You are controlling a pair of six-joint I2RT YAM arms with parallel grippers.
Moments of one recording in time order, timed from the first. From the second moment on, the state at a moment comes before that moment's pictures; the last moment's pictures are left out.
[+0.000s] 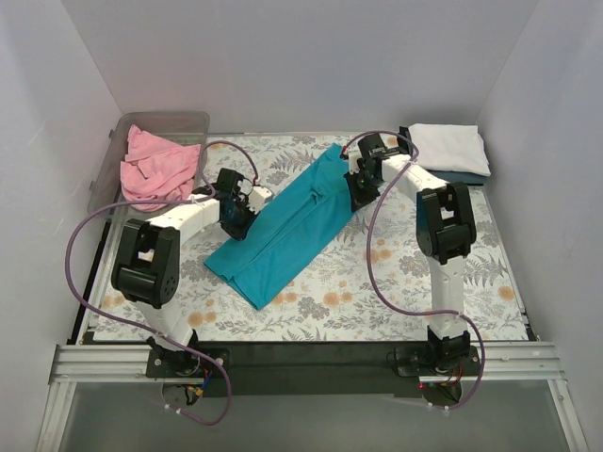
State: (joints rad) left arm -0.30 1.73 1.13 -0.55 0.20 0.42; right arm 0.33 2.18 1.74 -0.75 -0.29 -0.09
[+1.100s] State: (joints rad) left arm -0.77 1.68 1.04 -0.67 0.31 0.30; right arm 0.35 2.47 2.17 -0.74 -0.16 -0.15
